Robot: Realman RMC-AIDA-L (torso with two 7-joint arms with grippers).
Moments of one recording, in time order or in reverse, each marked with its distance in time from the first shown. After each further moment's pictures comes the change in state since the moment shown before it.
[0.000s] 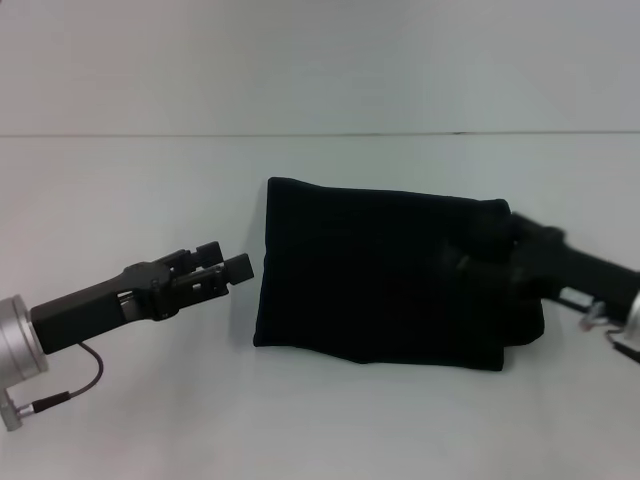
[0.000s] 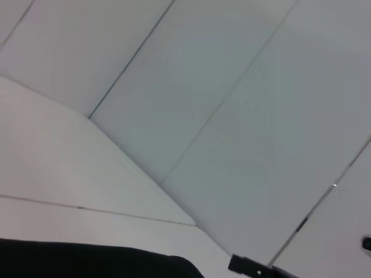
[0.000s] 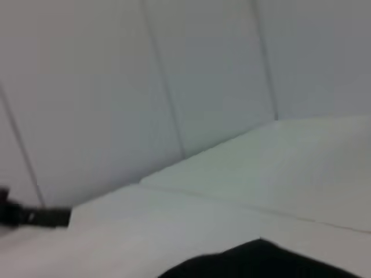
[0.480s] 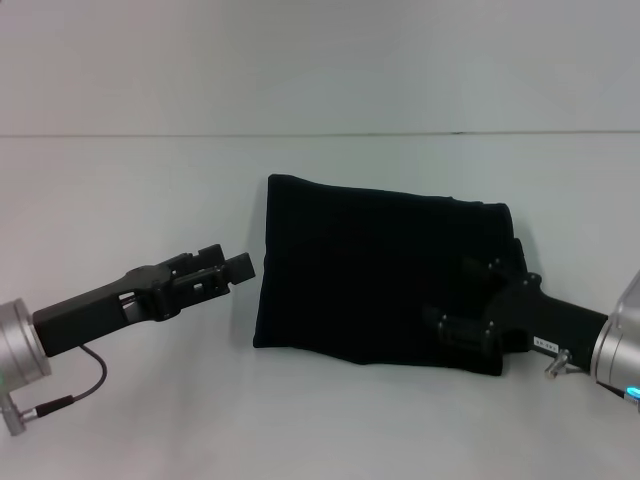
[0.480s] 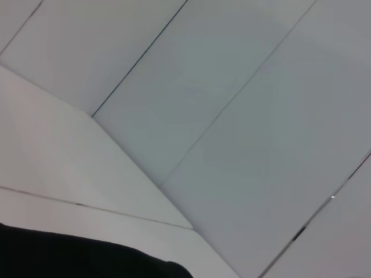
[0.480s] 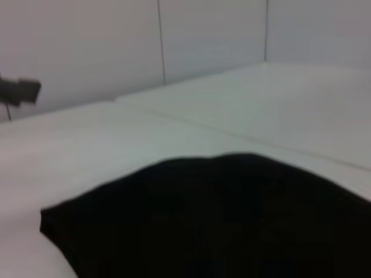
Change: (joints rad) left arm 0.002 -0.006 -0.009 -0.008 0.000 0.004 -0.027; right arm 0.022 0.005 -0.056 0.156 0.005 0.212 -0.274
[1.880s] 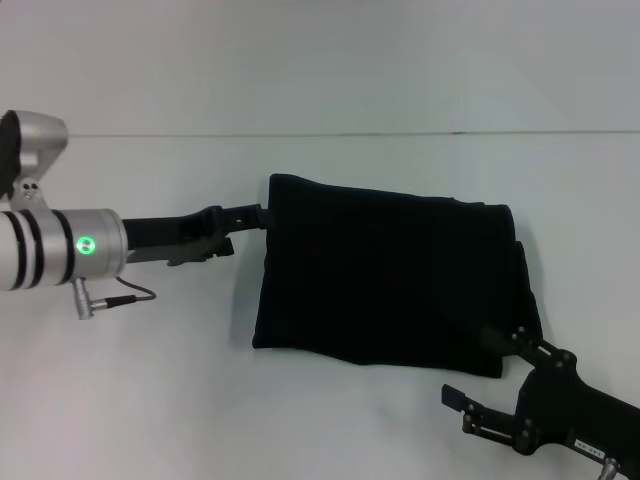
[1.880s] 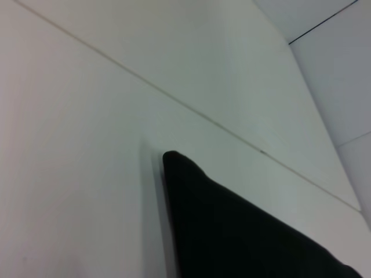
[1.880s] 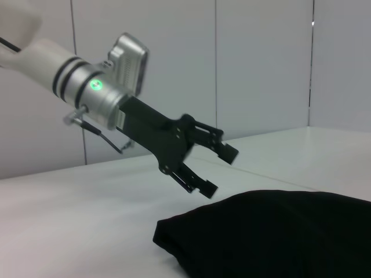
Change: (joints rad) left arm -0.278 0.032 0.146 -0.004 0.271 -0.525 -0.728; right arm -0.209 -0.003 -0.004 0.040 0.050 -0.331 -0.258
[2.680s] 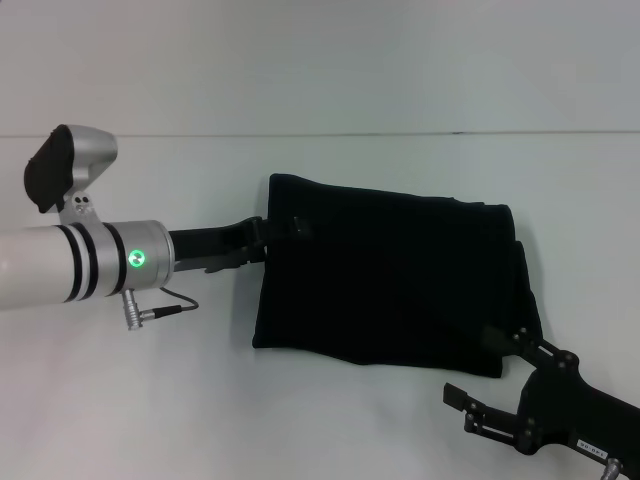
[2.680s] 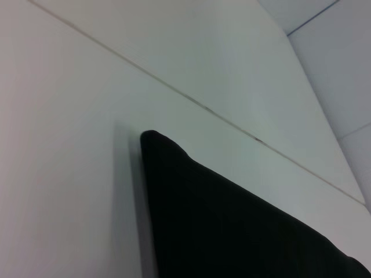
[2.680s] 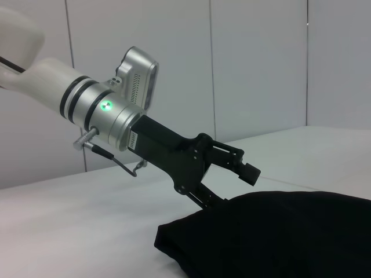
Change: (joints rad) left arm -0.017 -0.080 0.008 0.006 0.002 -0.087 0.040; right arm -0.003 -0.002 0.007 0.004 0.000 -0.009 0.026
